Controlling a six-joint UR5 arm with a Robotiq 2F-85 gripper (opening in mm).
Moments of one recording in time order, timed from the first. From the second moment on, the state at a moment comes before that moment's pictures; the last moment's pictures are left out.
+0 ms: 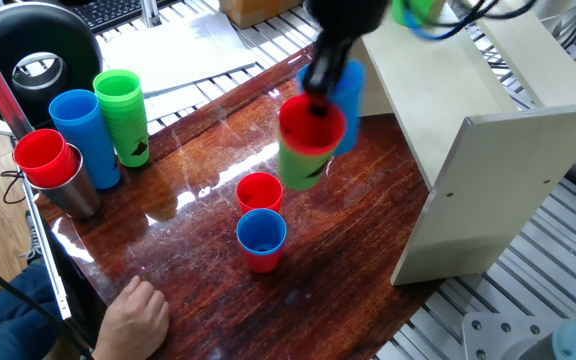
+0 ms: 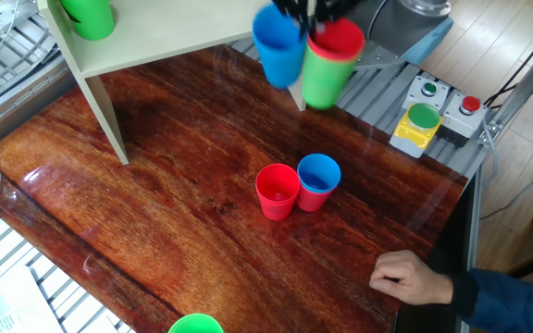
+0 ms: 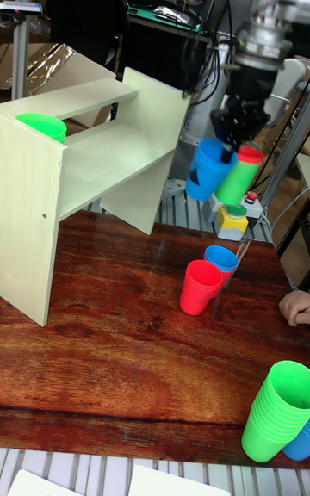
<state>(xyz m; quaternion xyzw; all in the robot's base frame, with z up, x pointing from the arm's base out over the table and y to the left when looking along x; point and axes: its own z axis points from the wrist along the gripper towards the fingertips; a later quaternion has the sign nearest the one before) 0.408 0.134 0.314 -0.29 0.96 0.03 0.06</state>
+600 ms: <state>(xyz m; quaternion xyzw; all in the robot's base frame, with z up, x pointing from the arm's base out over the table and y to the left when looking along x) 0.430 0.161 0.269 -0.41 0.91 0.01 0.09</state>
